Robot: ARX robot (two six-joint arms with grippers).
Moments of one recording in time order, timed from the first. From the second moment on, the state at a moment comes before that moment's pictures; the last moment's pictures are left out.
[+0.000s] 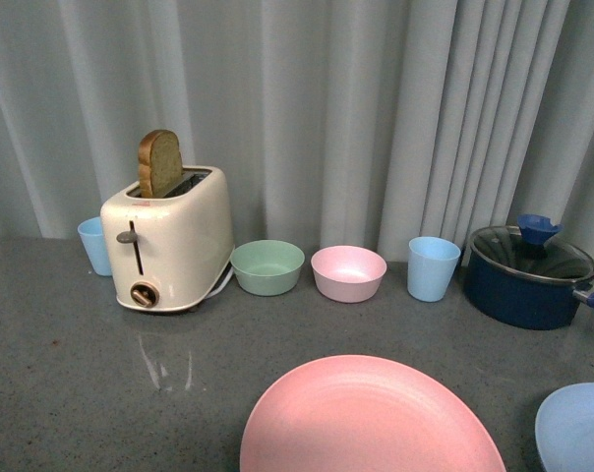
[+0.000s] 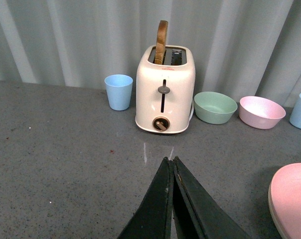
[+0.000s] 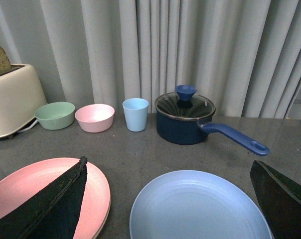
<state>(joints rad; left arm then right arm) 0.00 0.95 0.05 0.89 0.00 -0.01 0.00 0.00 0.01 0.00 0.00 0.00</state>
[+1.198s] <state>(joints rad) 0.00 0.23 0.03 0.23 0.00 -0.01 0.00 0.00 0.01 0.00 0.00 0.00</state>
